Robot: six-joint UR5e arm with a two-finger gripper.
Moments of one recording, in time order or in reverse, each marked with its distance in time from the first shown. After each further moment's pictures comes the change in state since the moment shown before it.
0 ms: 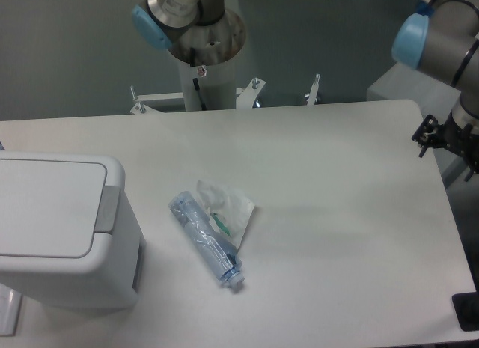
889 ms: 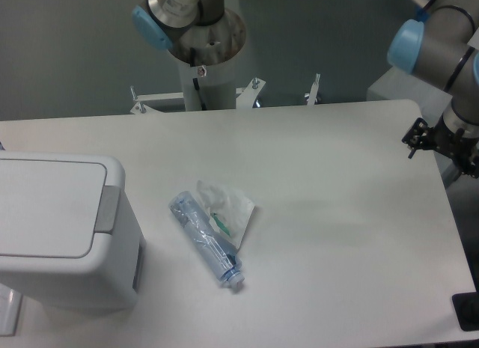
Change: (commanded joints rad) arm 0.017 0.012 -0.087 0.015 -0.023 -0.137
